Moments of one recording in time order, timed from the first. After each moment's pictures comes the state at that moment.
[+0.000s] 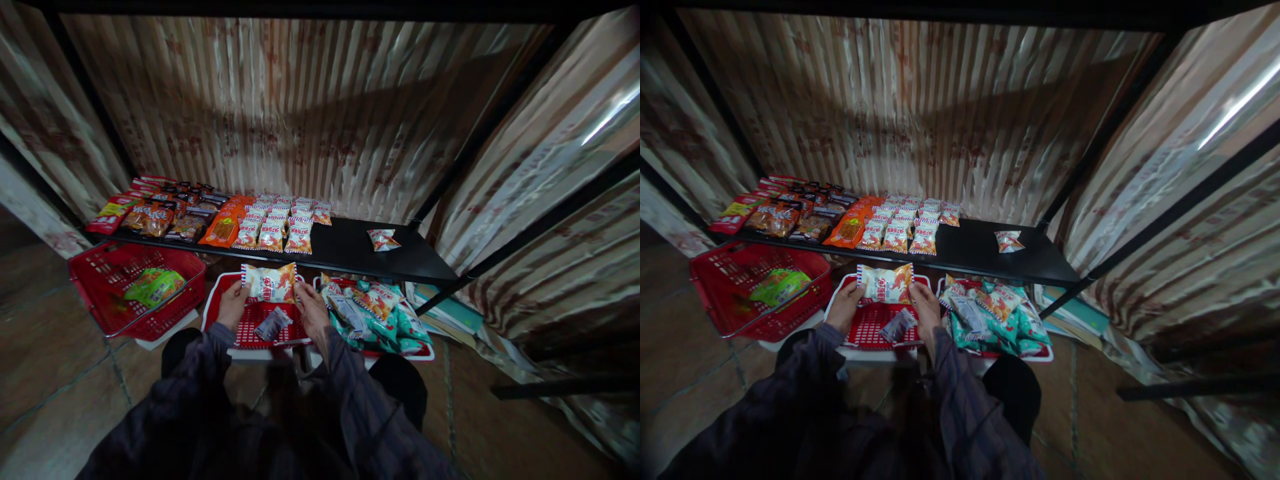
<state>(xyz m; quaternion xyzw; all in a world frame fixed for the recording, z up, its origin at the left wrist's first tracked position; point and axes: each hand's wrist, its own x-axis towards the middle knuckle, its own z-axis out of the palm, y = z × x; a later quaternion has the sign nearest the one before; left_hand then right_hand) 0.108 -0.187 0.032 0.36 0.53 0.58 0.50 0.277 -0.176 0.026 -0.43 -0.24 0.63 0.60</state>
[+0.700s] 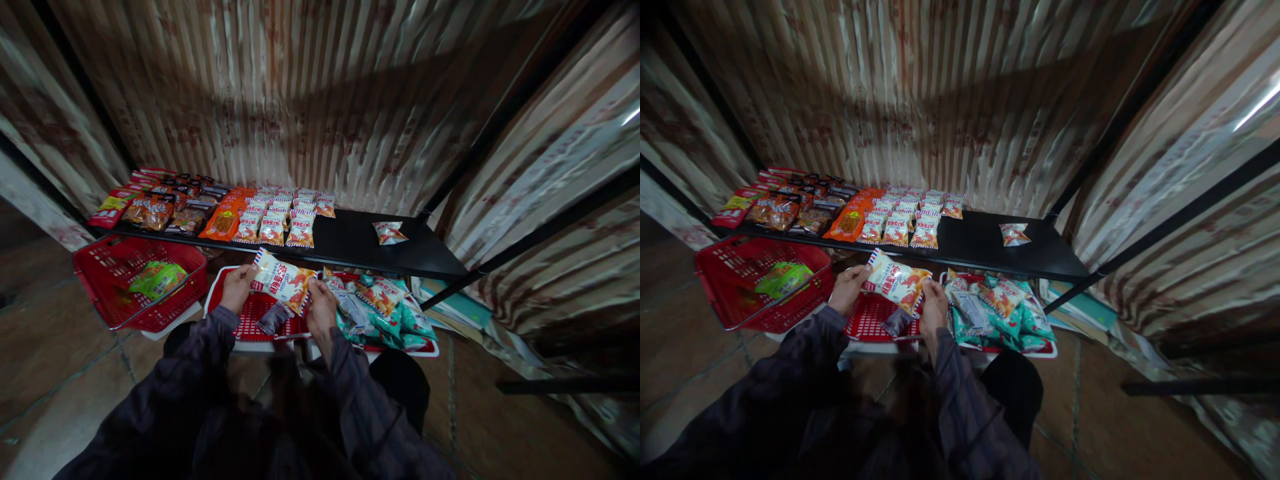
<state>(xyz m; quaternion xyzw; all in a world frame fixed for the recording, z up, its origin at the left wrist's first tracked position) 0.115 -0.166 0.057 0.38 0.55 0.57 0.47 0.284 -0.179 0.032 -0.42 -0.17 0.58 0.68</state>
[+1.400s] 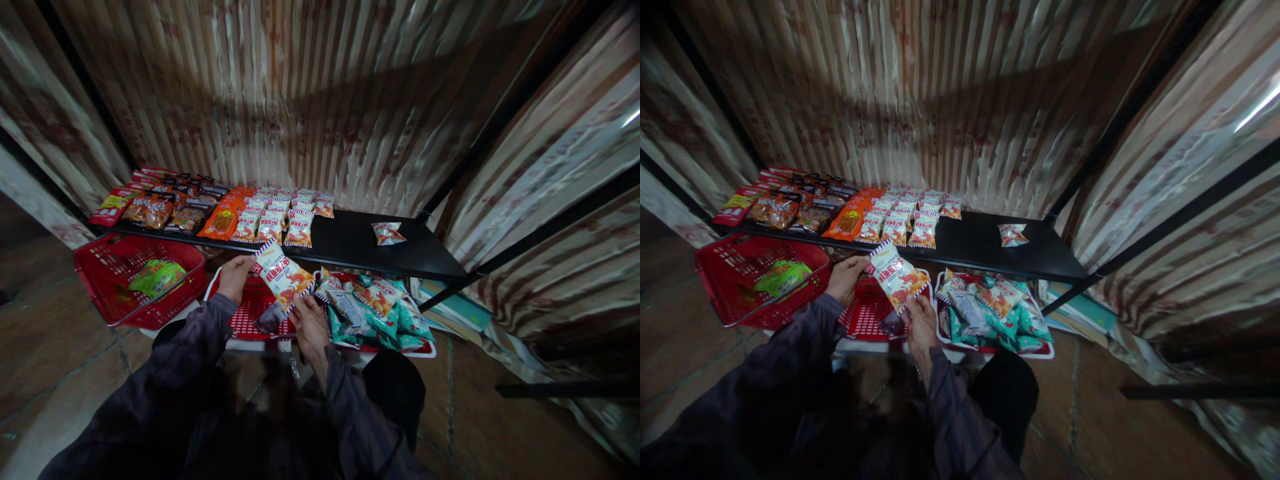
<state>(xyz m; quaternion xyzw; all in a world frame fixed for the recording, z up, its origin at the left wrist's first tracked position) 0.124 -0.154 0.072 0.32 0.52 0.62 0.48 0.278 -0.218 0.030 -0.41 -0.16 0.65 0.62</state>
